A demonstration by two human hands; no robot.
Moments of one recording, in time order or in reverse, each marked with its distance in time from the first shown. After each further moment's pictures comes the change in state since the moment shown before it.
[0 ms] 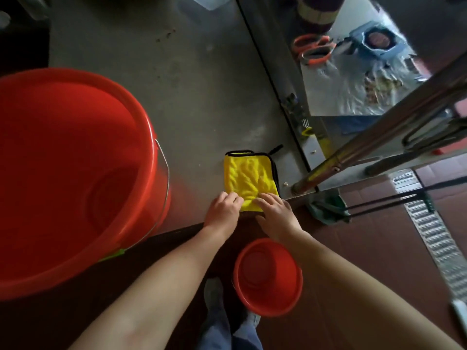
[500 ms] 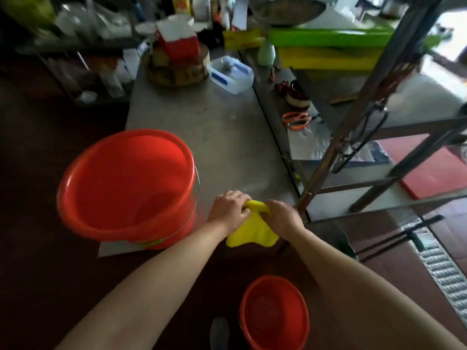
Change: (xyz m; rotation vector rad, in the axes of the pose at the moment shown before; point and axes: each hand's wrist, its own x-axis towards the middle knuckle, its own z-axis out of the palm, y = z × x) left_hand -0.070 0.055 -0.171 -0.123 0.262 -0.005; right_hand -0.060 -0.058 -0.154 0.152 0.107 0.044
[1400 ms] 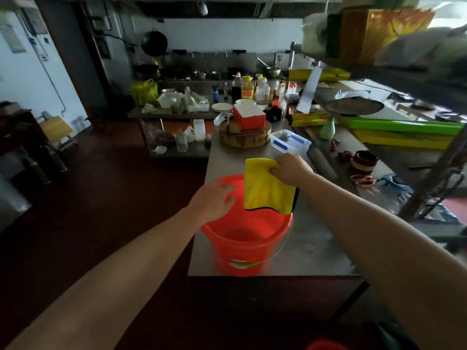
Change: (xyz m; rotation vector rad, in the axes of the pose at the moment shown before) left_hand -0.153 -0.182 -0.303 0.233 0.136 -0.040; right_hand 0.001 -0.351 -0.124 -0.180 0.242 -0.308
